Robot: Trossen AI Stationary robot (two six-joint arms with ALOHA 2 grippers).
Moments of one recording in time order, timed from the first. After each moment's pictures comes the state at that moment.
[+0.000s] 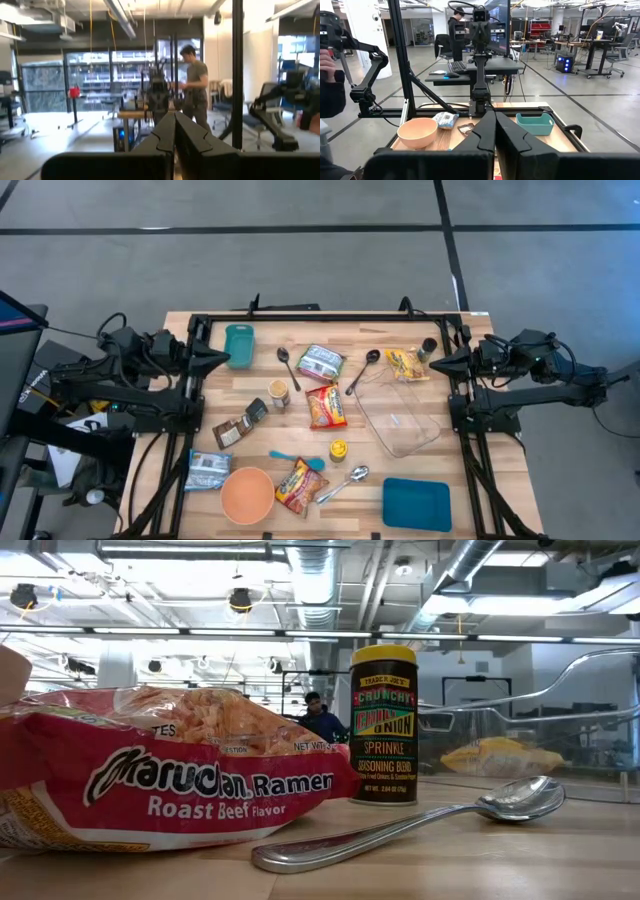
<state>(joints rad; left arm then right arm) 0.00 0.52 0.79 0.03 0.00 0.03 0.00 0.39 0.78 -0.39 0.00 0.00</state>
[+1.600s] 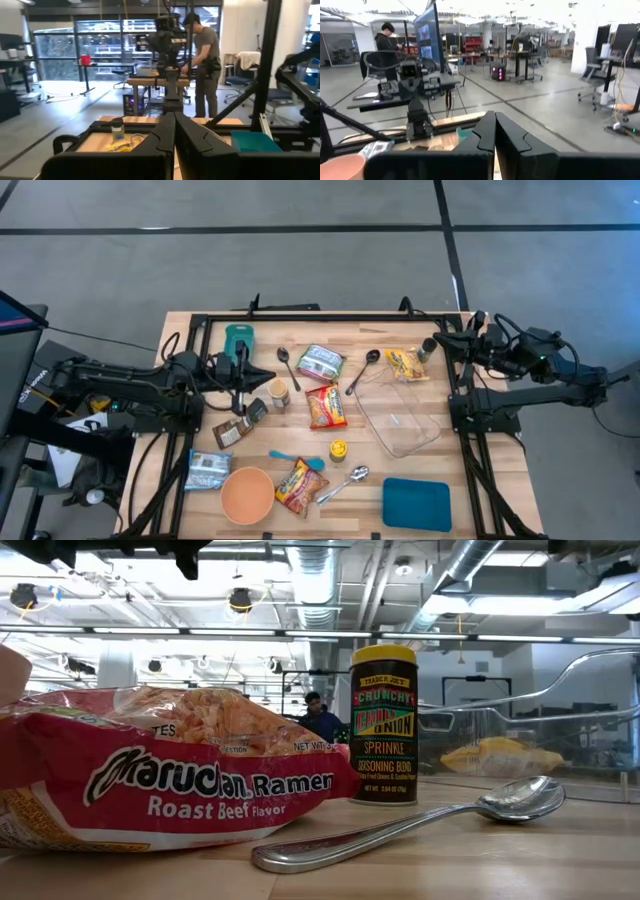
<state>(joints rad) -0.01 0.77 0.47 0.45 -0.09 0.02 0.00 0.39 0.78 -0.32 0.37 0.00</state>
